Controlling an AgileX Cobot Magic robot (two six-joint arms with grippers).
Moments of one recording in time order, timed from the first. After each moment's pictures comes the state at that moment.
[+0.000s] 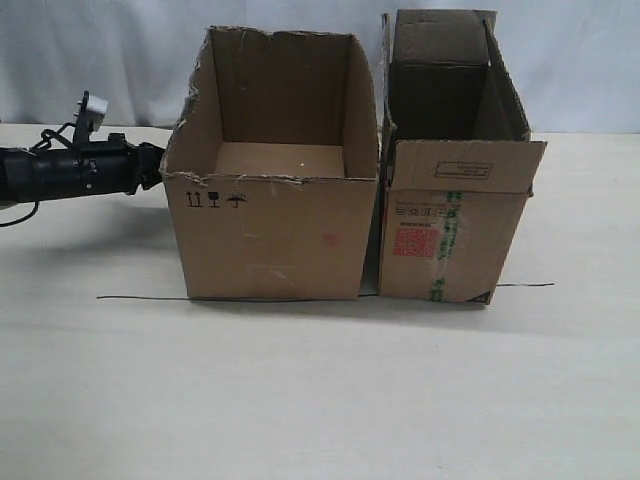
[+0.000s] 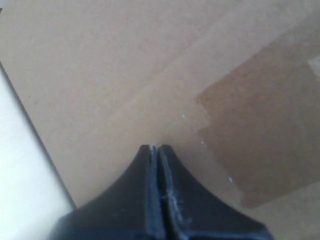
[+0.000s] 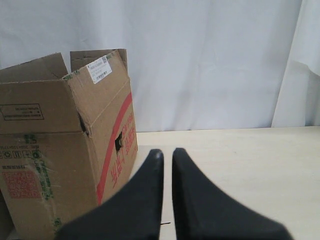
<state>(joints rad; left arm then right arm) 0.10 2.42 -1.47 -1.74 1.13 1.67 0.07 0.00 0.00 0.04 0.10 -0.04</state>
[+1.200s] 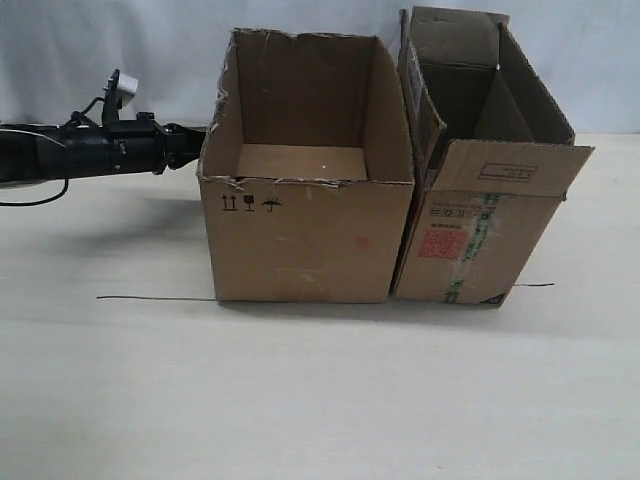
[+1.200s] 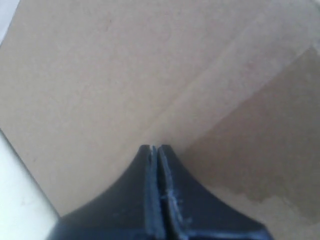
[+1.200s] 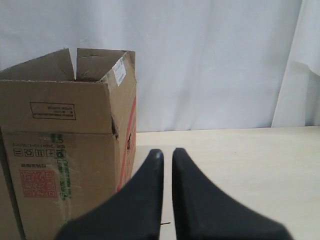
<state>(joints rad) 0.02 2.43 -1.58 -1.74 1.10 1.70 0.07 0.00 0.00 0.04 0.10 -0.04</state>
